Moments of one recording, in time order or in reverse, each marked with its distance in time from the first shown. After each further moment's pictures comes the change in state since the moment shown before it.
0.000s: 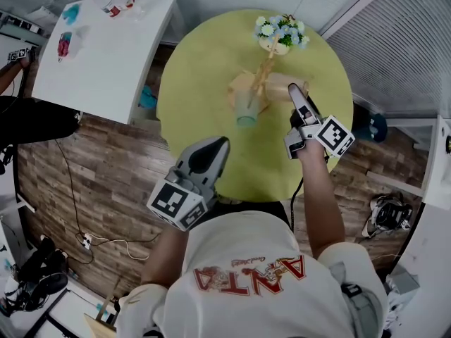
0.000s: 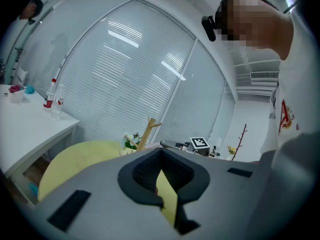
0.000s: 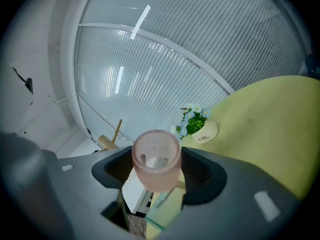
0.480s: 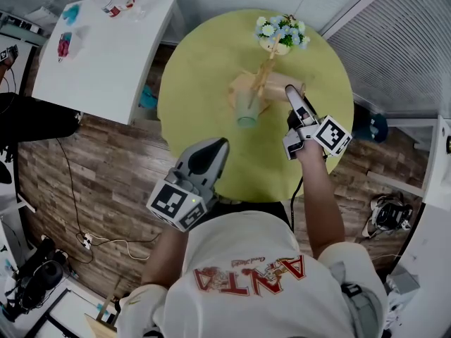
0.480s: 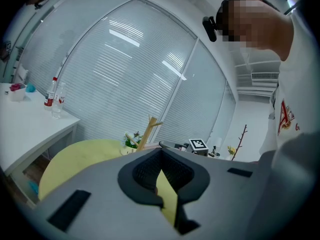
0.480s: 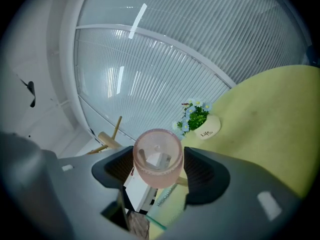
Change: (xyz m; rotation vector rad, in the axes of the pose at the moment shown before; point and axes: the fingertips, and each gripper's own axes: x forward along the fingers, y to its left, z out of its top) left arm -0.002 0.001 -0.001 -0.011 0.010 0.002; right arm 0.008 0.007 -0.008 -0.012 0.024 0.085
